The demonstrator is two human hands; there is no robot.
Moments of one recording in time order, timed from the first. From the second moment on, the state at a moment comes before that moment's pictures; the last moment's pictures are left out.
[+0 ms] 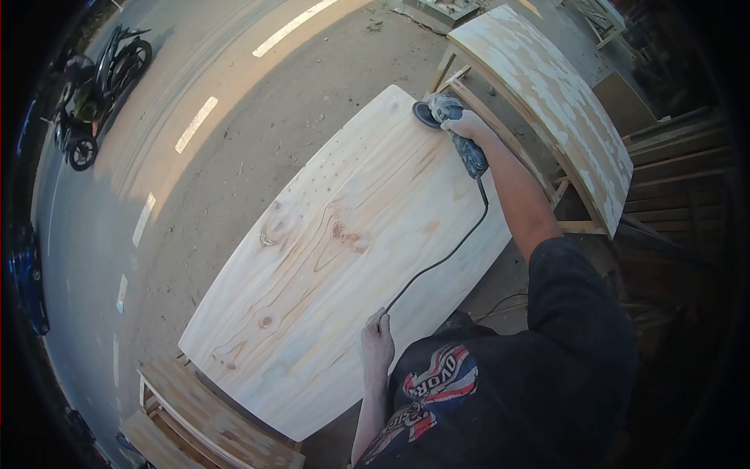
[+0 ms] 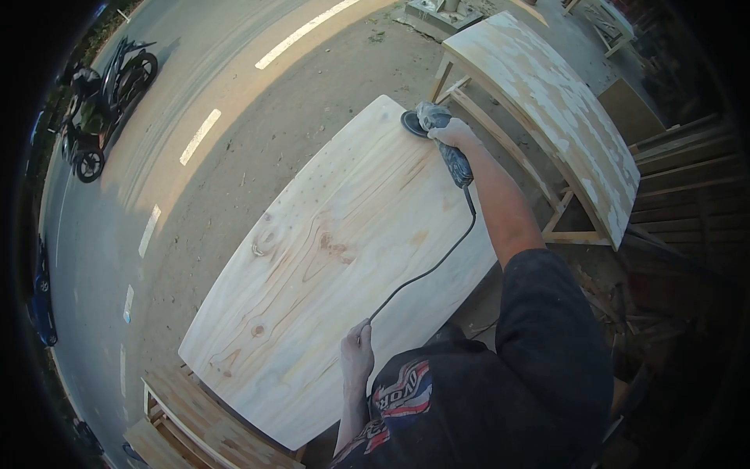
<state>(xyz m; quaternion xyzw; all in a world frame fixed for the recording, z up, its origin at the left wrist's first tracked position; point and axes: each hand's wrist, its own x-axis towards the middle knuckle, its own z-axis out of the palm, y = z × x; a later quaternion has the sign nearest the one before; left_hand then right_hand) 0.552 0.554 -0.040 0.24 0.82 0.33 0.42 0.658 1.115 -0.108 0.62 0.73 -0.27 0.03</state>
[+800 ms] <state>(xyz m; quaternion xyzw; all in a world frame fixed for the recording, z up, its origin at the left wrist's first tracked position) 0.565 0.520 -0.037 0.26 0.77 0.32 0.49 0.874 0.980 -0.104 0.73 0.61 -0.31 0.01</state>
